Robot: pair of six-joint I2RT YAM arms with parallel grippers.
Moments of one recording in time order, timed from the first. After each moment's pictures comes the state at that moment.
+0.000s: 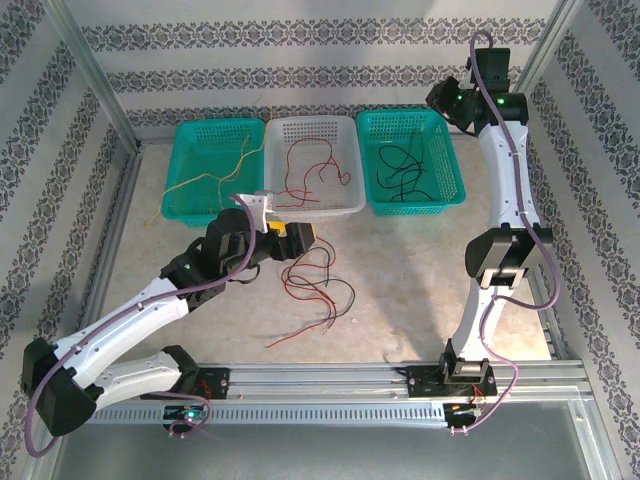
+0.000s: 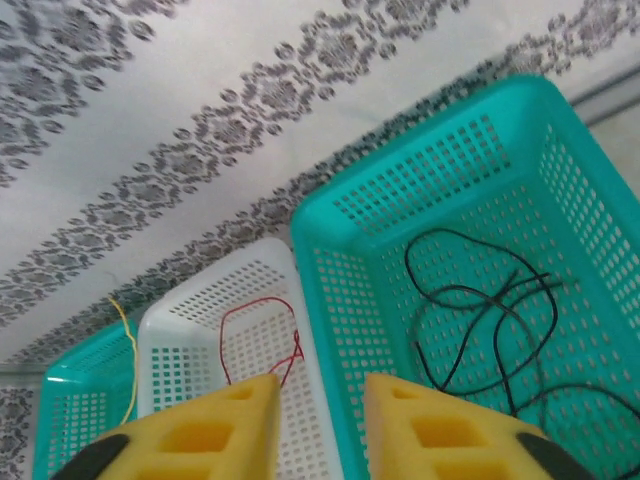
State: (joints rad) left arm -0.70 1.06 0.88 -0.19 0.05 -0.65; right arm -0.04 2.01 2.30 -0.93 -0.26 0.59
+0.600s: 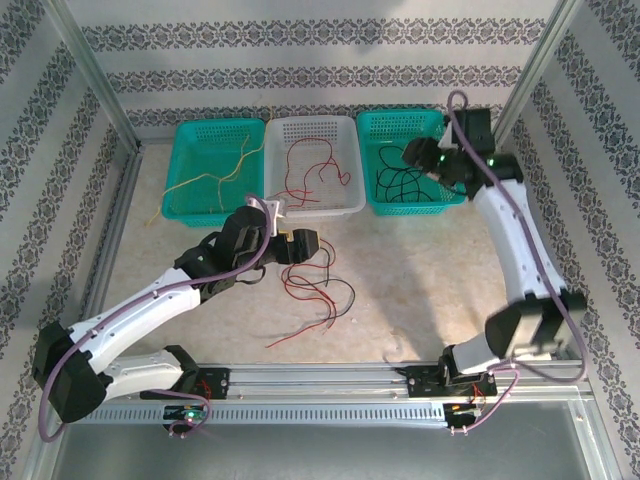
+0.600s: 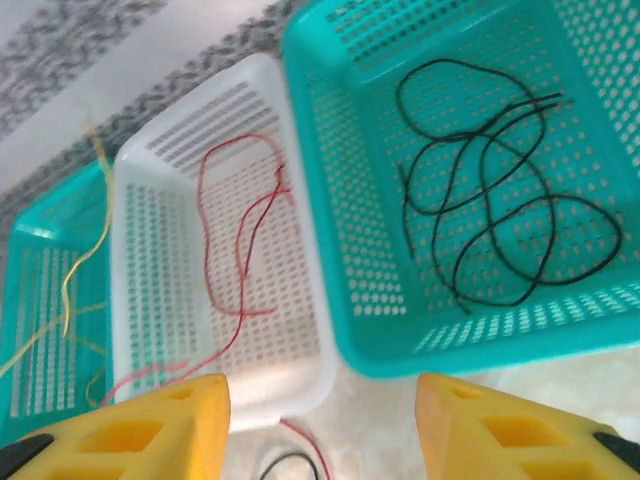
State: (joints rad) left arm -0.70 1.15 0.91 -0.28 0.09 -0.65; right arm 0.14 1.43 1.53 -0.81 -0.20 0.56
